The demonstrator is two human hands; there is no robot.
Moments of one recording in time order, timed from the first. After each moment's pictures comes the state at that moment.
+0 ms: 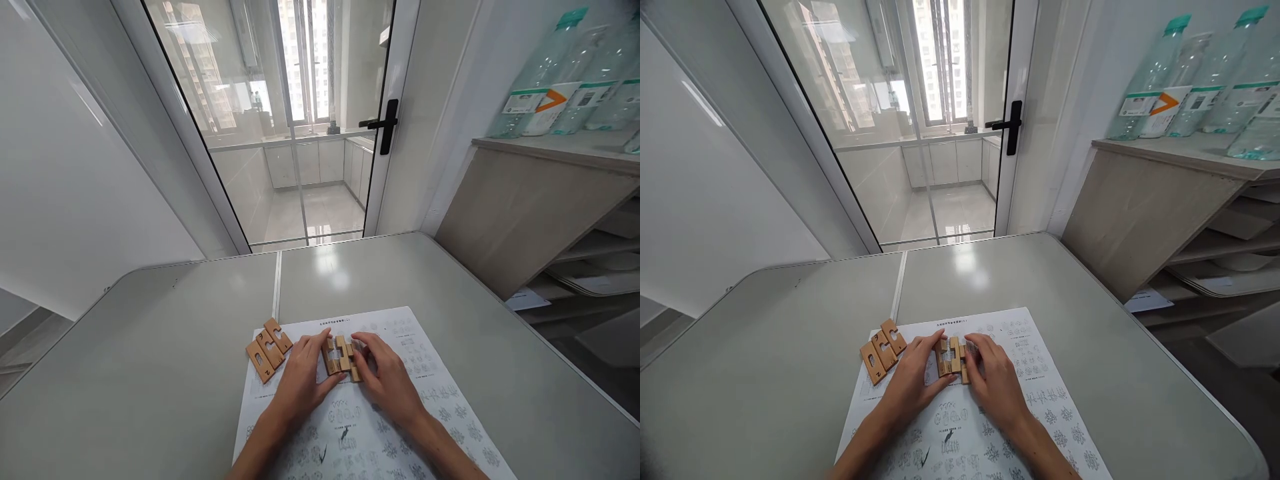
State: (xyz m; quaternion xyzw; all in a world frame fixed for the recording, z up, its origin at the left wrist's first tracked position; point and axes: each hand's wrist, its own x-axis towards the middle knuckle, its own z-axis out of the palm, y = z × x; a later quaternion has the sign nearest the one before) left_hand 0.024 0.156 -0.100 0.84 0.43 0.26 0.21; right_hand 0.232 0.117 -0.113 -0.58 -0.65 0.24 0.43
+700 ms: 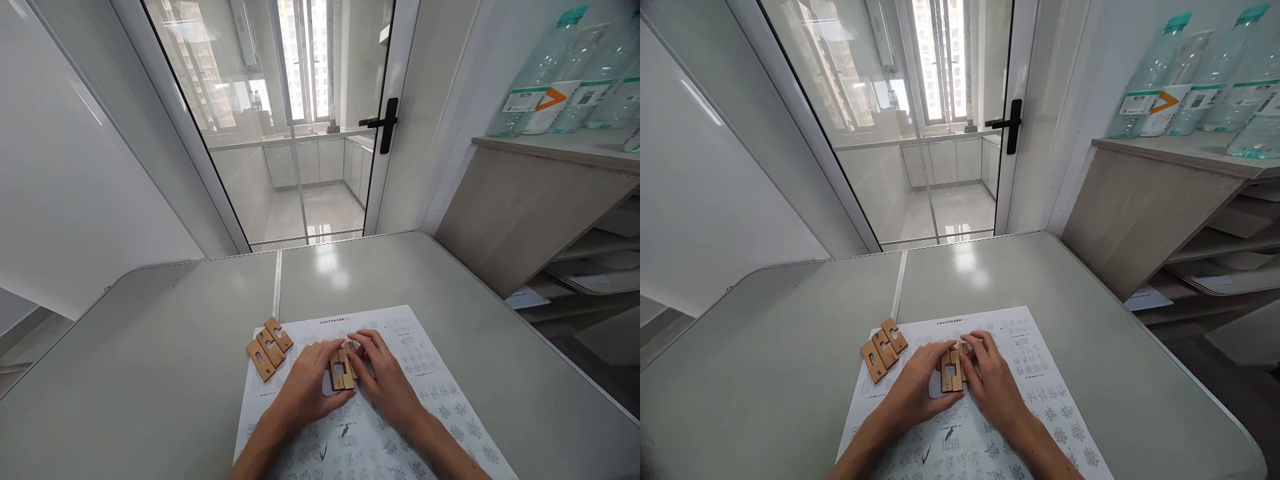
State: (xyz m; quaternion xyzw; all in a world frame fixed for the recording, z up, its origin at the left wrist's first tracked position) left_hand 0.027 0.148 -0.089 0.87 0.37 0.22 0.24; right_hand 0.227 0.115 -0.109 -0.54 -0.66 0.27 0.44
